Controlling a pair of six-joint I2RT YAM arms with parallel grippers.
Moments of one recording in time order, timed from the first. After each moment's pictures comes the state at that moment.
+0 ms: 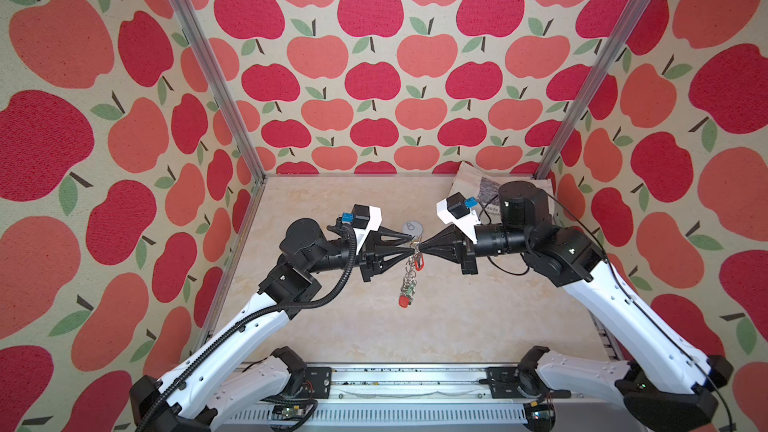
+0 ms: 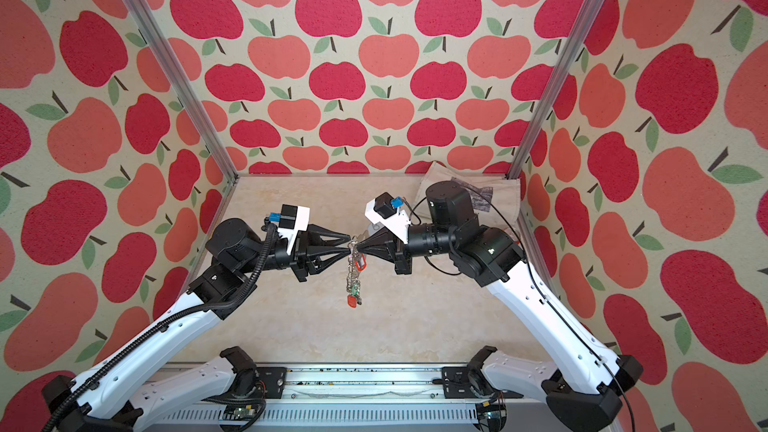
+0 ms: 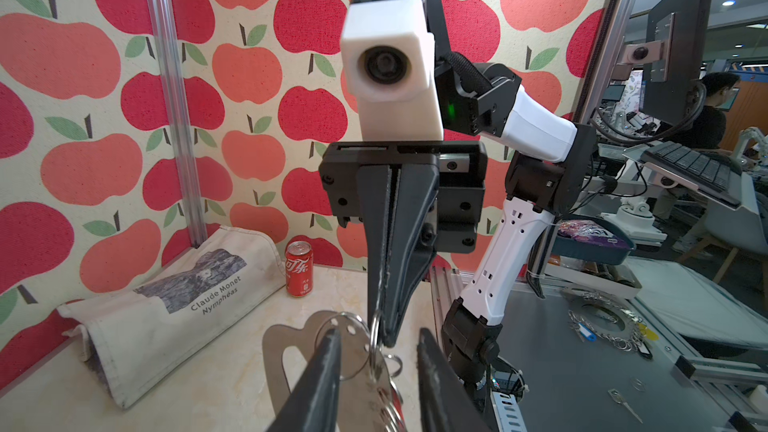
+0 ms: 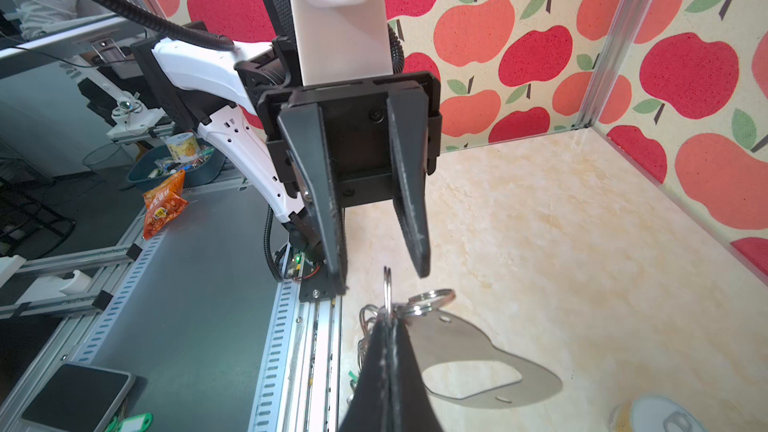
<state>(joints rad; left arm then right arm) -0.66 0.95 0.94 0.15 0.82 -0.15 0.78 1.16 1.46 -0.75 -0.78 -0.22</state>
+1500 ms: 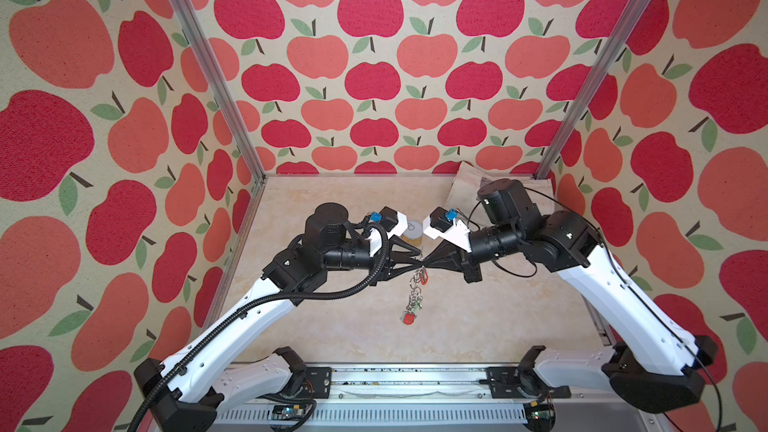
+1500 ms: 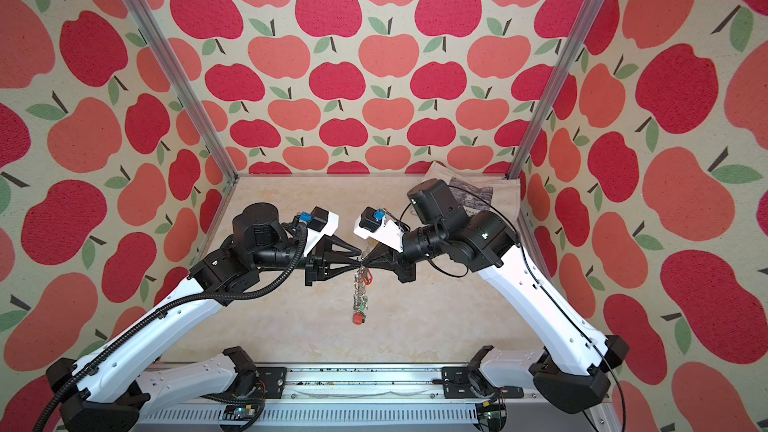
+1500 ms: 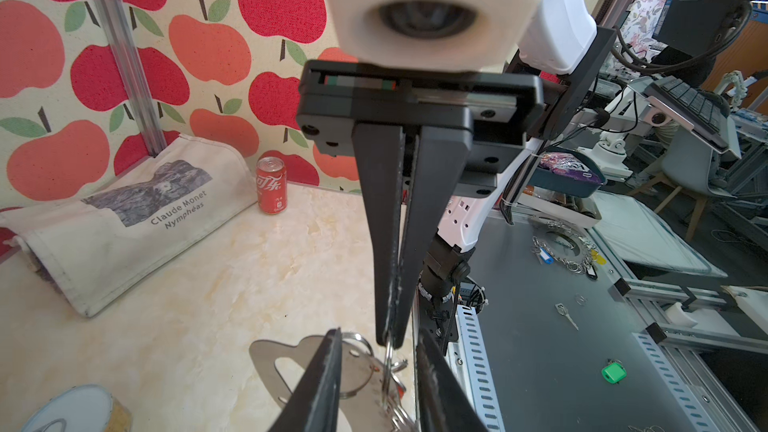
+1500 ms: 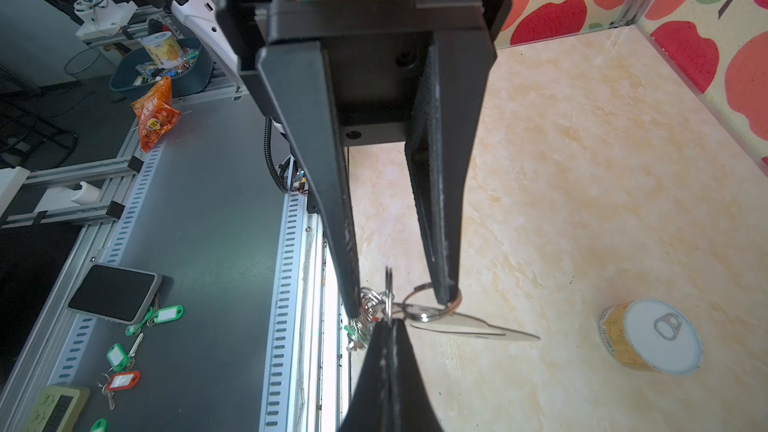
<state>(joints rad) -0.73 1.07 1.14 -0.32 0.81 0.04 0.84 1.28 1.66 -1.14 -0.67 -0.41</state>
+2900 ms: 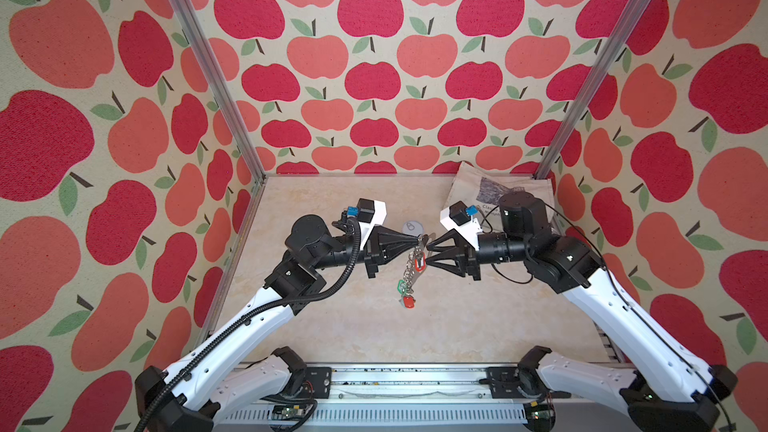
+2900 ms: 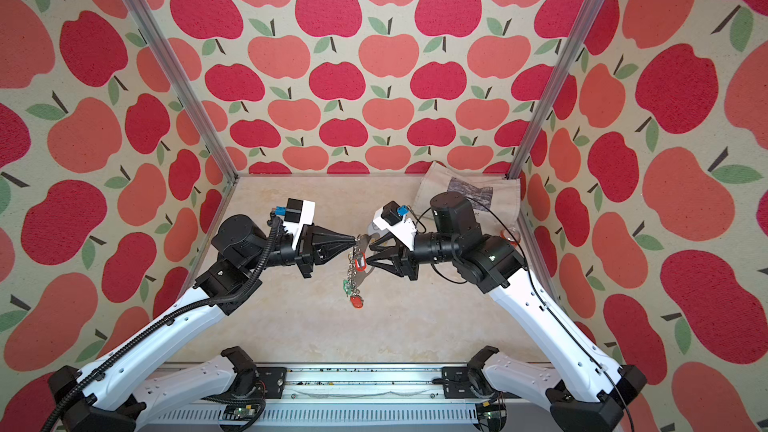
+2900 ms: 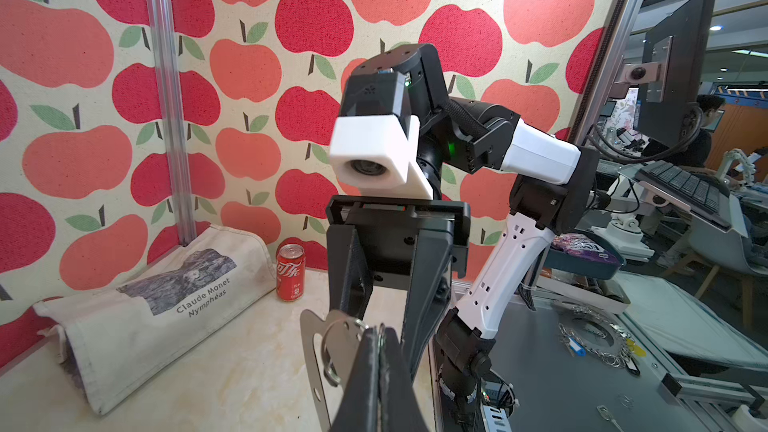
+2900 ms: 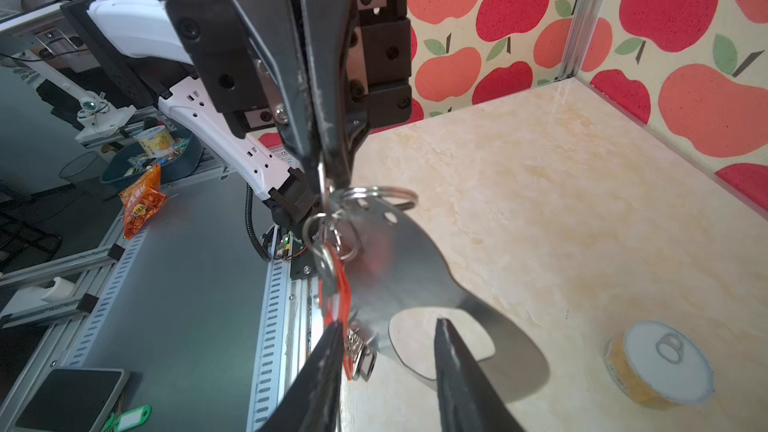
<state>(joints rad) -0.68 1.00 0.95 0.22 0.81 -0.22 0.72 1.09 1.29 -0.67 -0.78 -0.17</state>
